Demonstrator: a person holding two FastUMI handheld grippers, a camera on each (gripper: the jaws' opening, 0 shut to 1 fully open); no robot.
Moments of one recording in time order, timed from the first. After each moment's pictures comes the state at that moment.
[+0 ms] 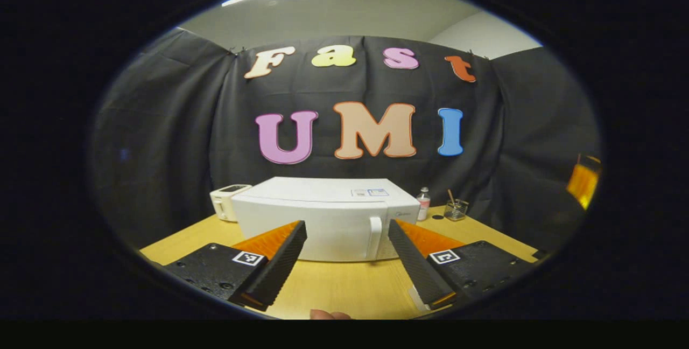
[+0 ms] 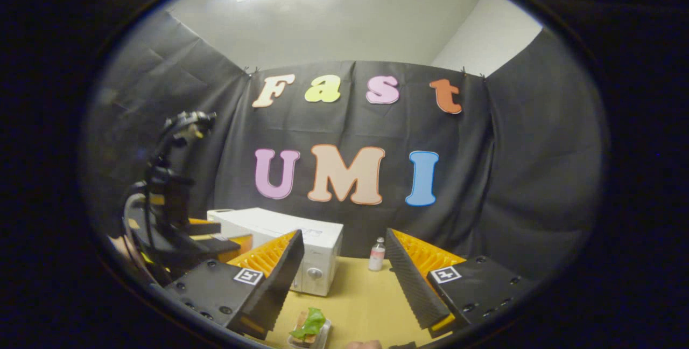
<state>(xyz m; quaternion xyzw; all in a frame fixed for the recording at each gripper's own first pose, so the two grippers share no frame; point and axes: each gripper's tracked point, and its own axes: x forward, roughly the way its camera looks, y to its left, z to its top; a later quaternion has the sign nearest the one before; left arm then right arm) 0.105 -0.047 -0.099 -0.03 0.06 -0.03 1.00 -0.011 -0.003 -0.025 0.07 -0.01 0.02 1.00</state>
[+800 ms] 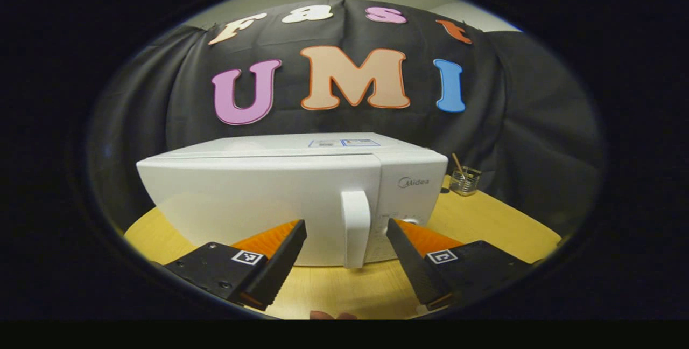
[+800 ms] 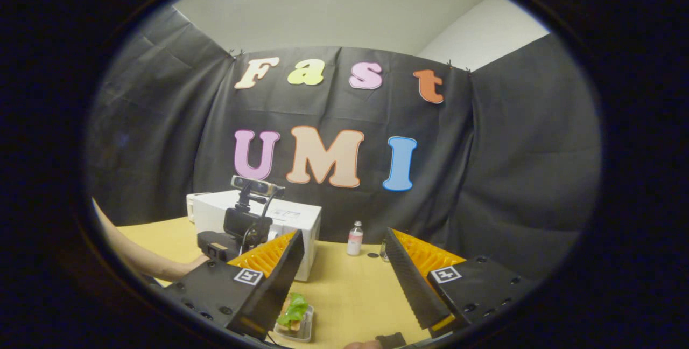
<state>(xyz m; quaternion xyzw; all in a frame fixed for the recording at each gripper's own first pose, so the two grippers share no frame) 0.228 -0.107 -0.218 -0.01 0.15 -0.07 0.99 -0.025 -0.025 -0.055 0.03 0.05 -0.02 1.00</state>
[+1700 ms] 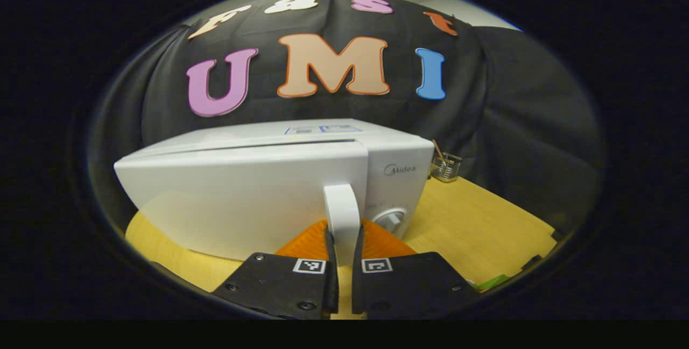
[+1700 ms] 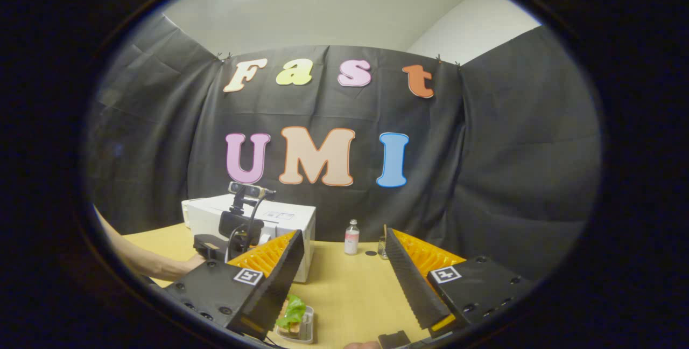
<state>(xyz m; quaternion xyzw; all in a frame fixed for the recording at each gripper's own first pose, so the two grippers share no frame) 0.203 -0.108 -0.231 -0.03 0.20 -0.13 0.97 -0.020 -0.033 -0.059 0.06 0.05 -0.04 1.00</state>
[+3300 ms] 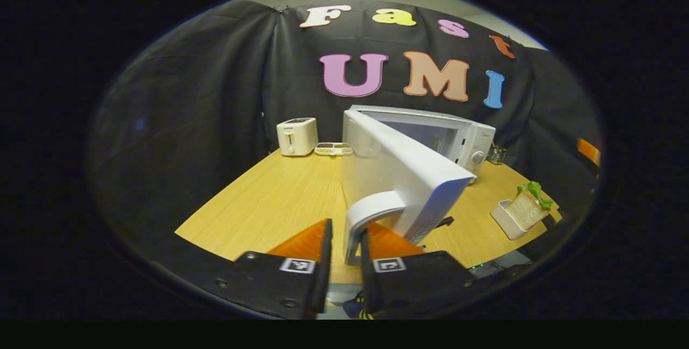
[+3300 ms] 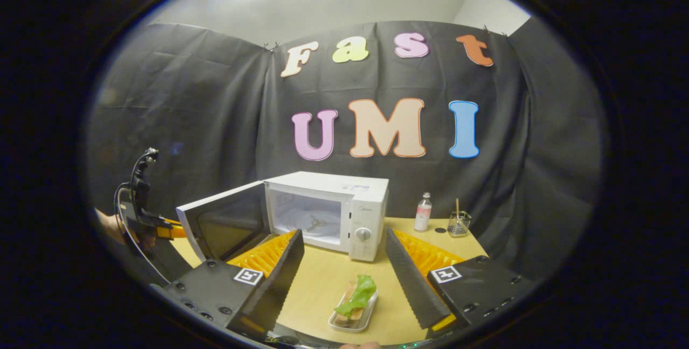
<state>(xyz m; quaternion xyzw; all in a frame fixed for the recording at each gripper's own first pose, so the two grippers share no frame) -0.035 0.188 -0.236 -0.05 0.23 0.04 0.97 -0.037 0.067 -0.101 0.09 0.12 0.15 0.98</state>
